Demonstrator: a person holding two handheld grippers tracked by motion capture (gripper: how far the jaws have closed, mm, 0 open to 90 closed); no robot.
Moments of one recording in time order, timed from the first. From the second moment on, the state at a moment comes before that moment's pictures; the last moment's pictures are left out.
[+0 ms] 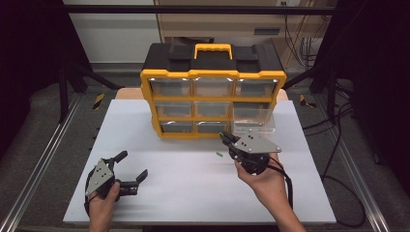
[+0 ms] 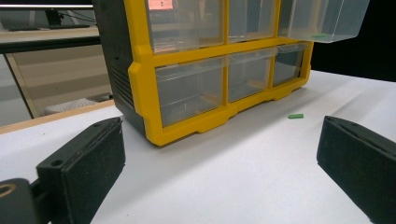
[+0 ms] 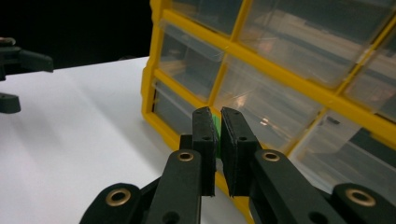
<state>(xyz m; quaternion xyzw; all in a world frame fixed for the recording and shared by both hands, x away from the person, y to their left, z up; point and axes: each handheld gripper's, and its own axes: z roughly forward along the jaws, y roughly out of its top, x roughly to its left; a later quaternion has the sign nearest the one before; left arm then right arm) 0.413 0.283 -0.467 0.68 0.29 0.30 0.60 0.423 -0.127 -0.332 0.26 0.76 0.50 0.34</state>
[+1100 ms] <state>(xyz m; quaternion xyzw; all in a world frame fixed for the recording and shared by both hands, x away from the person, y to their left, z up) 0.415 0.282 -0.467 0.68 0.29 0.30 0.60 0.454 -0.179 -0.299 0.34 0.69 0.52 0.36</state>
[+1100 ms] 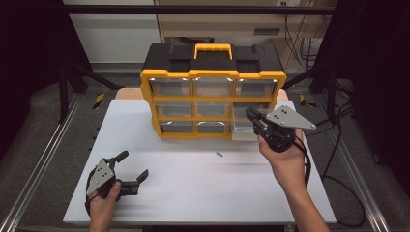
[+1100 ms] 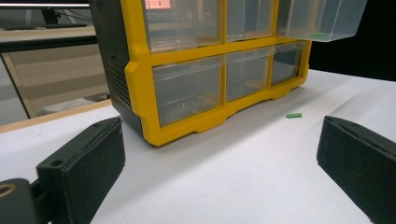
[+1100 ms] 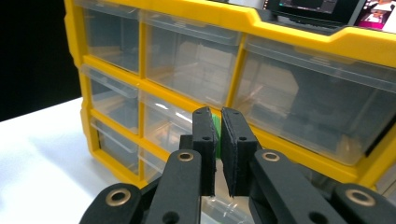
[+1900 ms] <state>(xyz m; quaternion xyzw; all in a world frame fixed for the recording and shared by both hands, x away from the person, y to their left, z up) 0.416 0.283 -0.467 0.68 0.30 0.29 0.60 0.475 -0.198 -0.298 0.37 0.69 0.51 0.35</state>
